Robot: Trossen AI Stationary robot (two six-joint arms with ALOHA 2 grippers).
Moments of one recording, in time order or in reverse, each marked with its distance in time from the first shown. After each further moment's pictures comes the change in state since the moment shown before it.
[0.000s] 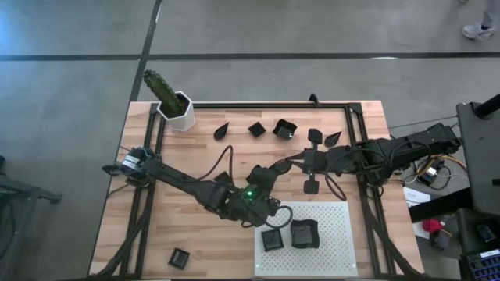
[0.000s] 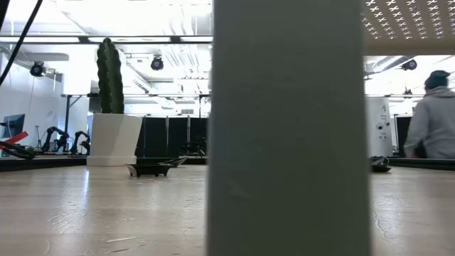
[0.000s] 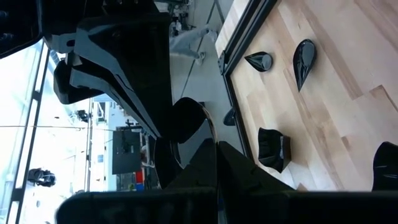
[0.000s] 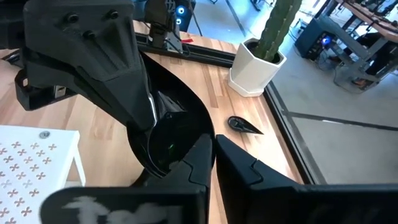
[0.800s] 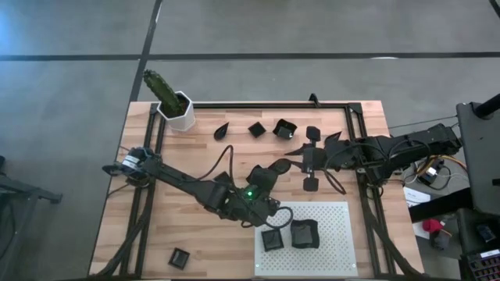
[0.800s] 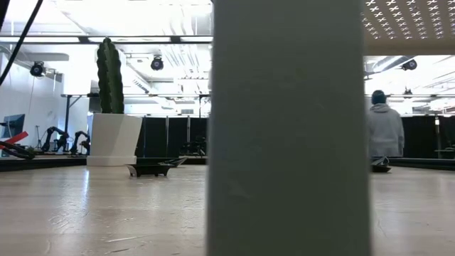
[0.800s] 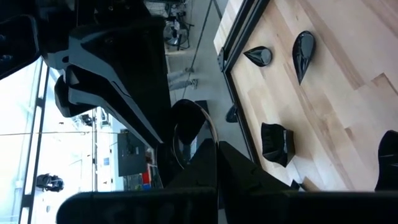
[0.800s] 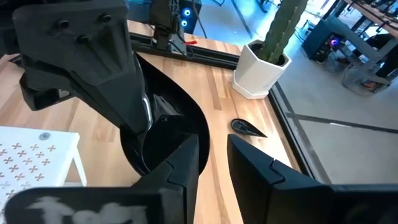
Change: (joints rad) left arm 0.005 0.000 -0.001 -0.002 -0.007 0.052; right arm -0.041 -0.001 0.000 0.017 -0.075 -0.025
